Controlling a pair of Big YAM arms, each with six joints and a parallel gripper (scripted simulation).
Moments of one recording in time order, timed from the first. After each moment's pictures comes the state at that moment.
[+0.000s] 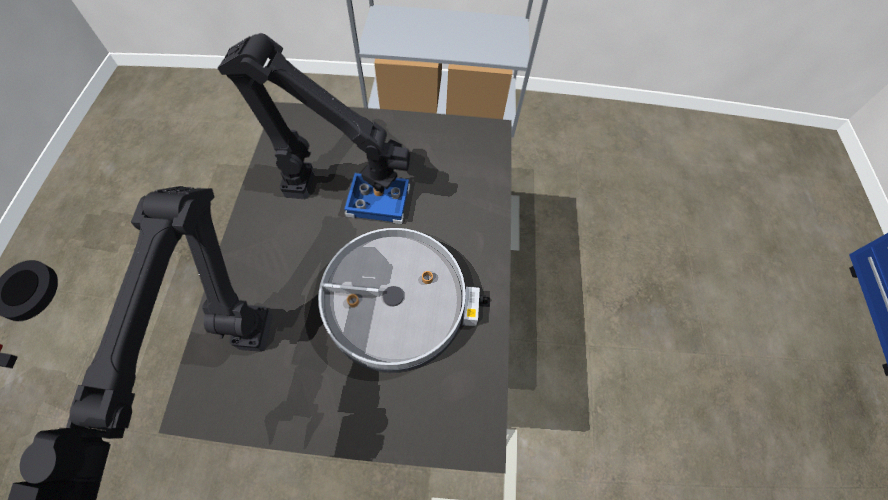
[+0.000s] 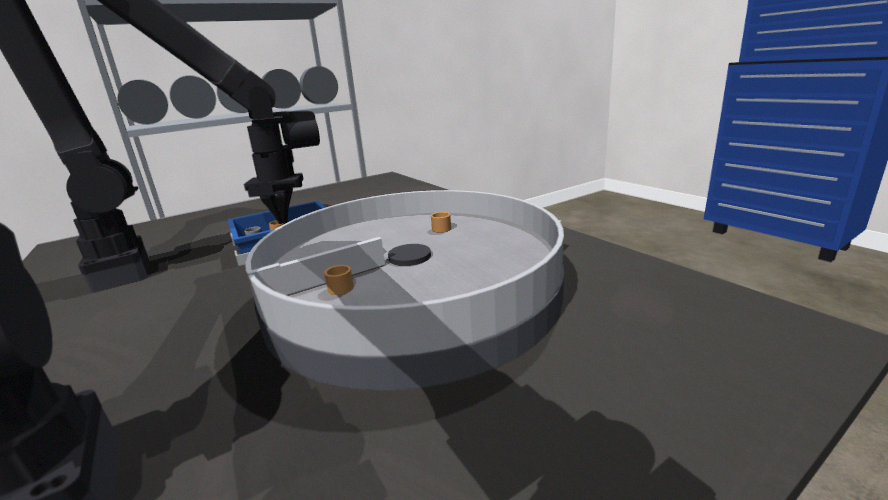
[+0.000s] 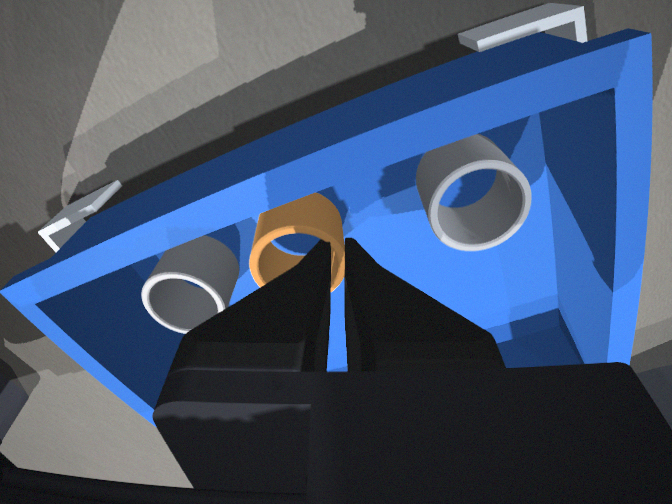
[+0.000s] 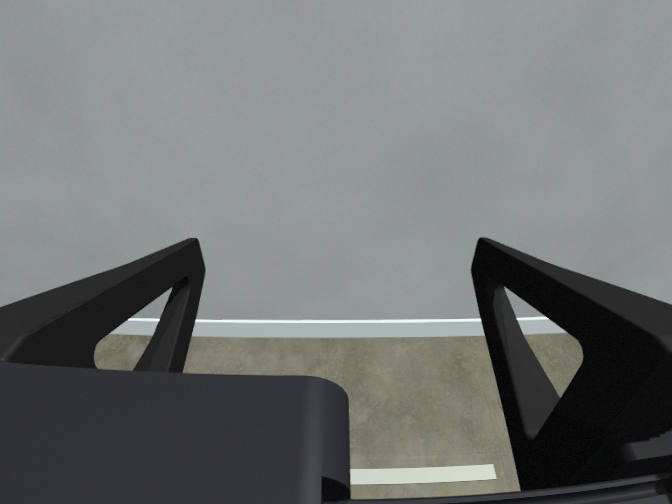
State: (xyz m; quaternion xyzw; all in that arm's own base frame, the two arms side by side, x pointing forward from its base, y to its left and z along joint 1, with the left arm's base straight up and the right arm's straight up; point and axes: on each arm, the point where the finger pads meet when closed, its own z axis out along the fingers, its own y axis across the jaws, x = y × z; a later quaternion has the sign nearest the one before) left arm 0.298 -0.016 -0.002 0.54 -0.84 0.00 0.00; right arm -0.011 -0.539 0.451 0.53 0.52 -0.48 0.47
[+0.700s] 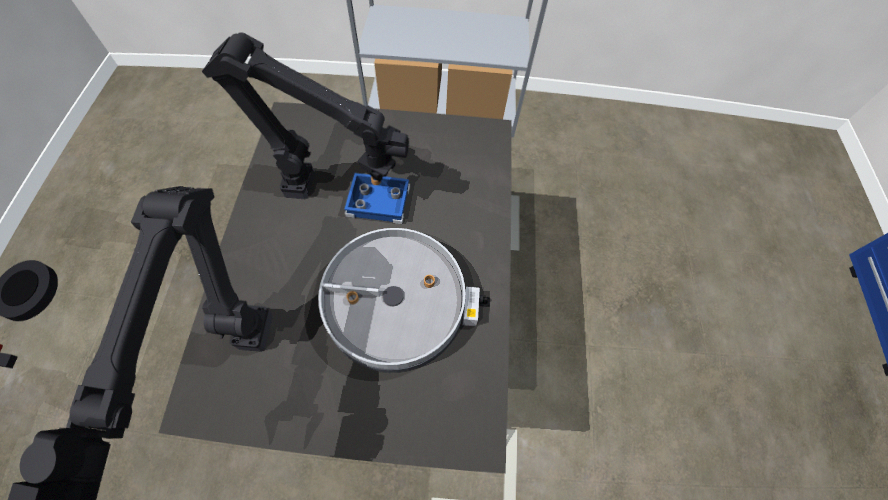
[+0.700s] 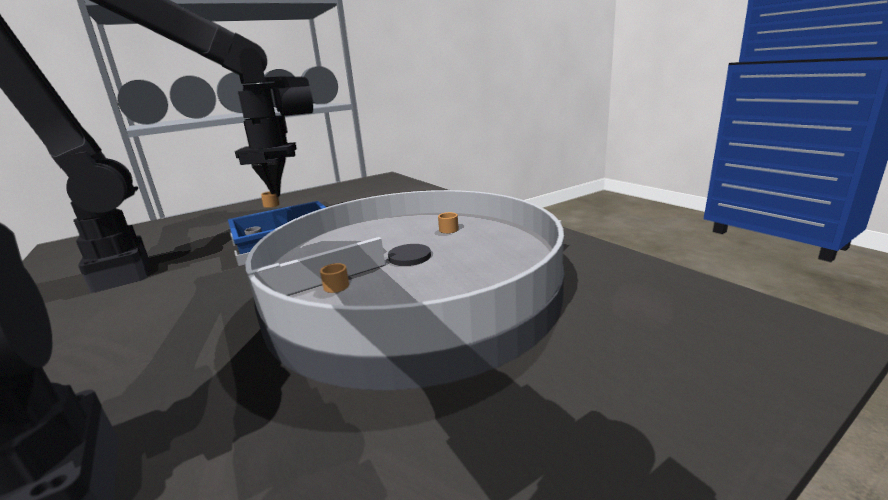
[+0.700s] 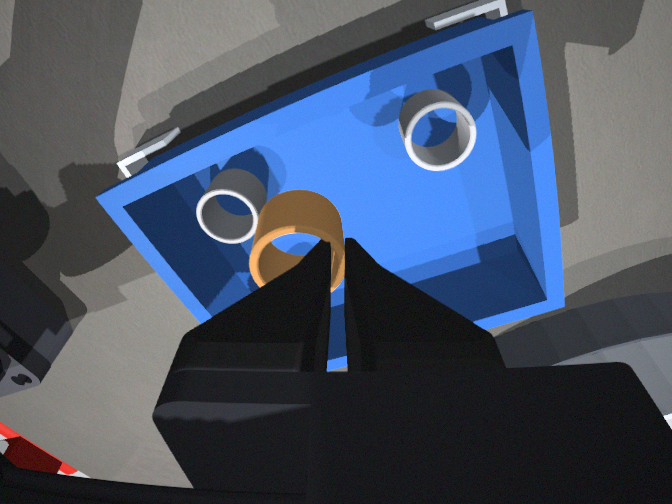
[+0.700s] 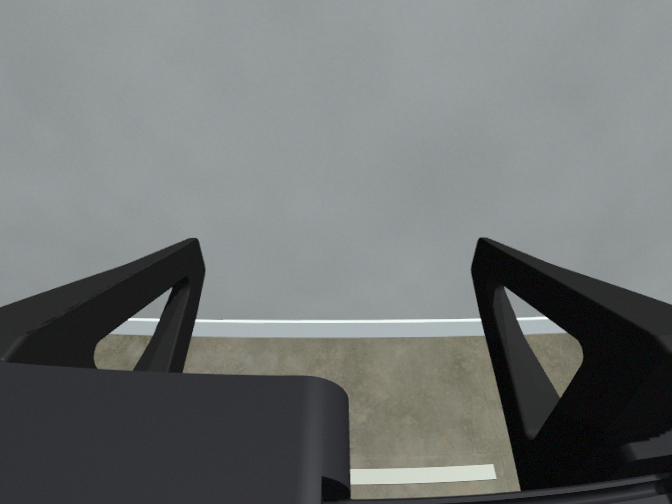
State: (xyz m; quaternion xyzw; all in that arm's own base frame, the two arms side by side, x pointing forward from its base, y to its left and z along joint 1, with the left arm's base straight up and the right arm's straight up) left arm 0.297 -0.016 0.061 0.54 -0.84 0.00 0.01; right arm -0.011 -0.539 0.451 0.53 0.52 -0.48 0.47
